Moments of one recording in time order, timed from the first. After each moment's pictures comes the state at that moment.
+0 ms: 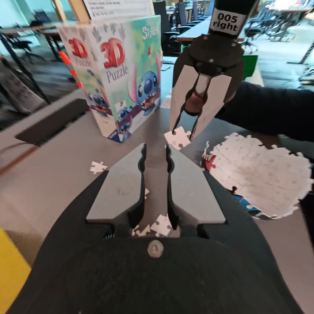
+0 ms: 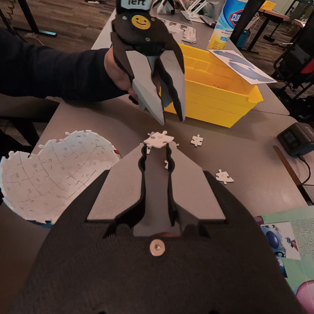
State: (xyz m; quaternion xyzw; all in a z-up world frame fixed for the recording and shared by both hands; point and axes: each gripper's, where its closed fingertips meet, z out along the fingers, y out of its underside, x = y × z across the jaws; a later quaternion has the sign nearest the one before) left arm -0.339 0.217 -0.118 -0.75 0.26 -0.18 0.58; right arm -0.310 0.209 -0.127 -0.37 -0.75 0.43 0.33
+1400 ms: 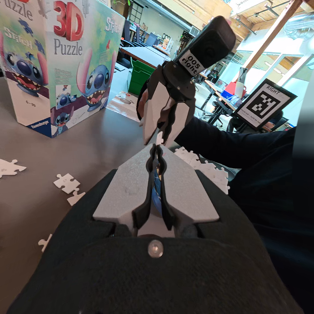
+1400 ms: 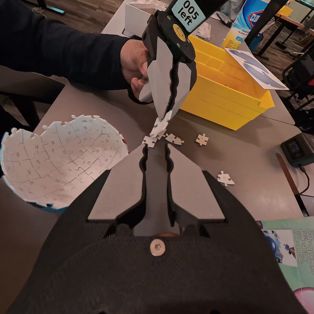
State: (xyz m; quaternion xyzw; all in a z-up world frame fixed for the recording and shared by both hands) left arm -0.311 0.202 -0.114 -0.72 0.21 -0.44 0.50; right arm -0.301 0.204 -0.137 -0.33 -0.78 0.42 0.32
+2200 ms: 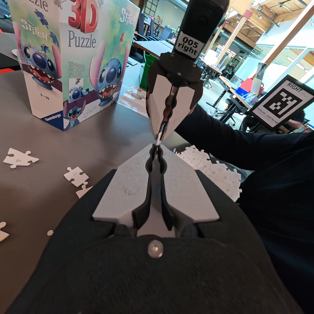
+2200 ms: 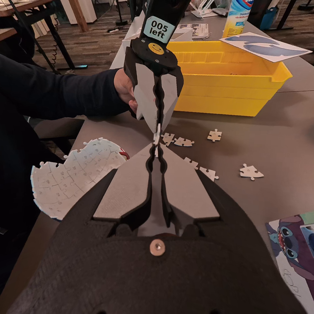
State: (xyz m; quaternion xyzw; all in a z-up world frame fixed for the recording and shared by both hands) left arm -0.314 0.211 -0.125 -0.74 0.19 -0.41 0.50; right arm -0.308 0.211 -0.128 -0.41 -0.72 0.50 0.24
